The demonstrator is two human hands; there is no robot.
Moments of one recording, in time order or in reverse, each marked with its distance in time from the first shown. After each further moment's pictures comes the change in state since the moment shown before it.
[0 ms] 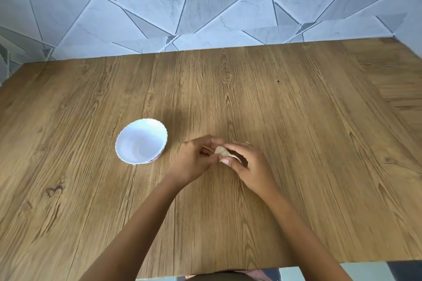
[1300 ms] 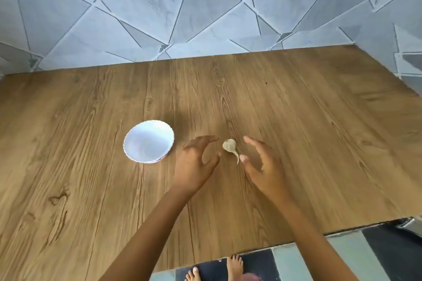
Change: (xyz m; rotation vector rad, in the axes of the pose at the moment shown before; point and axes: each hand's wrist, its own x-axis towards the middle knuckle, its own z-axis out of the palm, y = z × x) left_hand -0.032 -0.007 -0.008 0.275 0.155 0.208; right_hand -0.044 -0.028 0.000 -0.079 0.288 0.040
